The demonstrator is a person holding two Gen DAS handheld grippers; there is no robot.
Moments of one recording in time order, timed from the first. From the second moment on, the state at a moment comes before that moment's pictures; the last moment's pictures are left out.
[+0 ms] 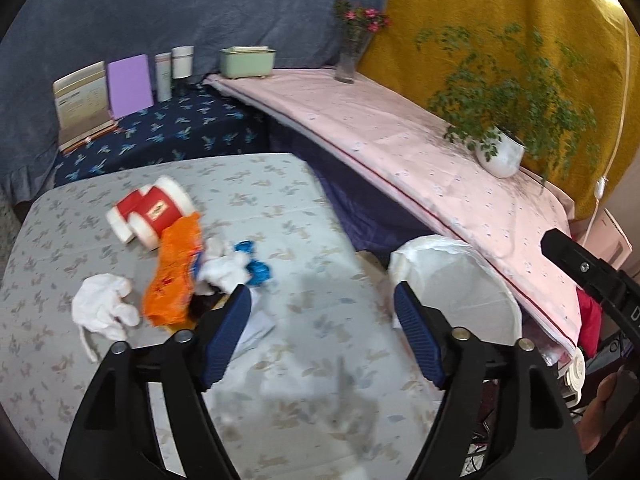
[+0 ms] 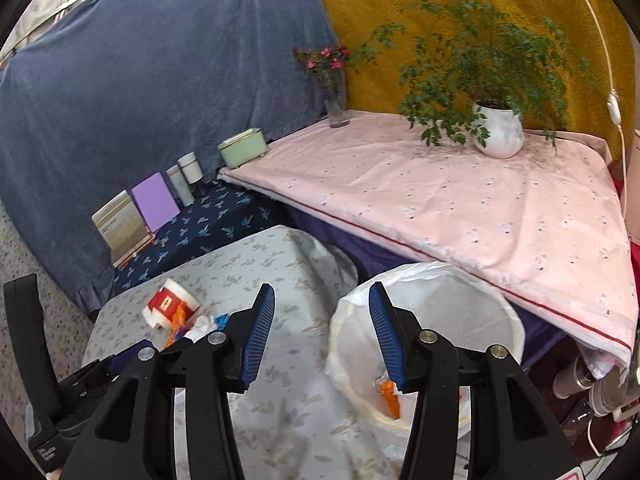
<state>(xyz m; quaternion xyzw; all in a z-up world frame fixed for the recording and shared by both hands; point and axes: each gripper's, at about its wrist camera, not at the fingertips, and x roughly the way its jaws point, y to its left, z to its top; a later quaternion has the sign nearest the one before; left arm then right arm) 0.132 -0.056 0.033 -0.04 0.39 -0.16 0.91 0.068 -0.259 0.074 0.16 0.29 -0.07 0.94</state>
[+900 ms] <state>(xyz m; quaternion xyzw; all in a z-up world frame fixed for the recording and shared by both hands) 0.163 0.131 -0.039 -0.05 0.44 -0.02 0.90 0.111 -0.108 -0.012 0.14 0.41 0.03 0.90</state>
